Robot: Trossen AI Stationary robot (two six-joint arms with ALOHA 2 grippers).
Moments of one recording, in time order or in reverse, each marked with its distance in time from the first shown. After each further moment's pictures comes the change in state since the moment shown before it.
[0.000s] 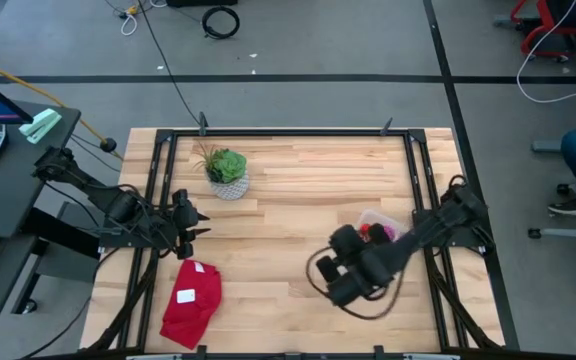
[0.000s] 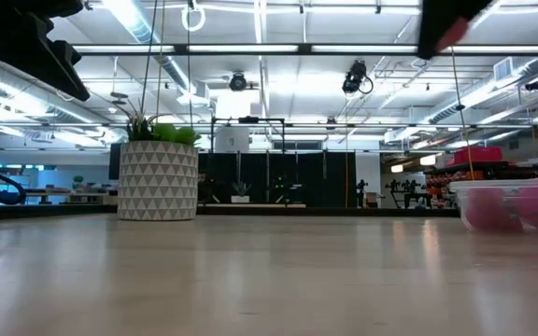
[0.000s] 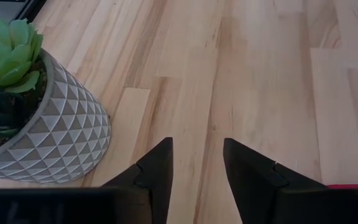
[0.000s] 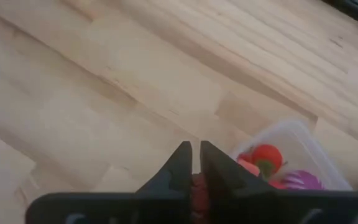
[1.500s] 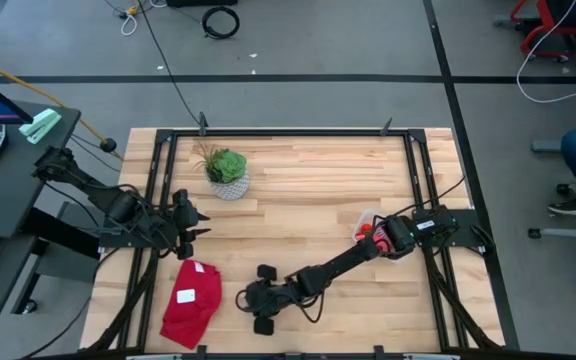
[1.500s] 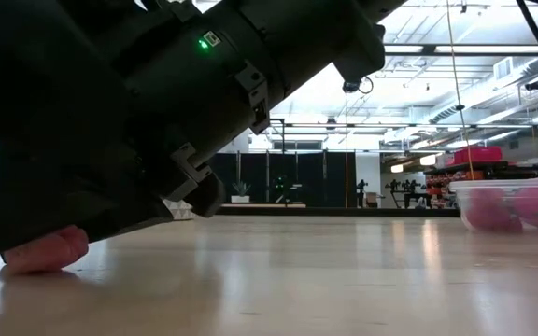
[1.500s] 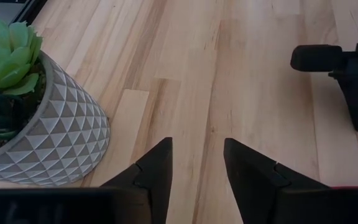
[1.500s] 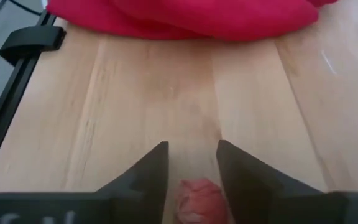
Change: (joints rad) left arm 0.000 0.000 0.000 0.008 0.000 0.002; right arm -0.134 0.601 0.075 1.508 -0.405 -1.184
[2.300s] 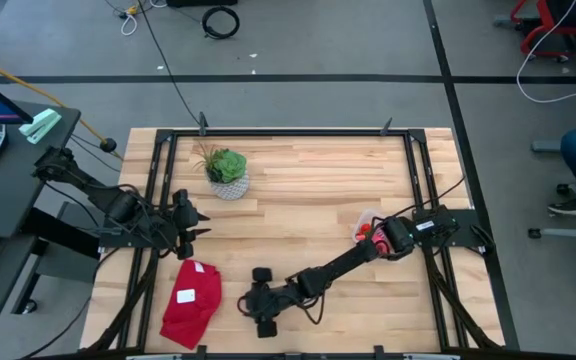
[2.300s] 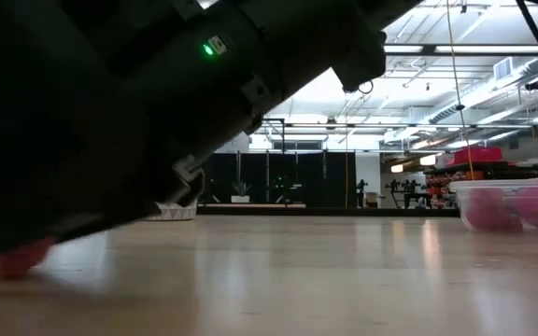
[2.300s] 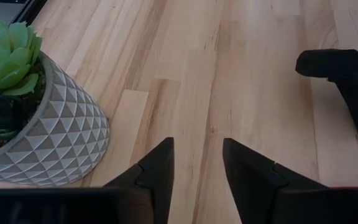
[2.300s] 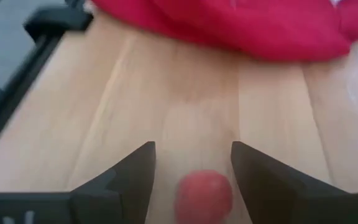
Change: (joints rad) left arm 0.000 0.000 0.000 0.002 0.000 0.000; right arm 0.006 0.004 -0.003 0.120 -0.037 -0.184
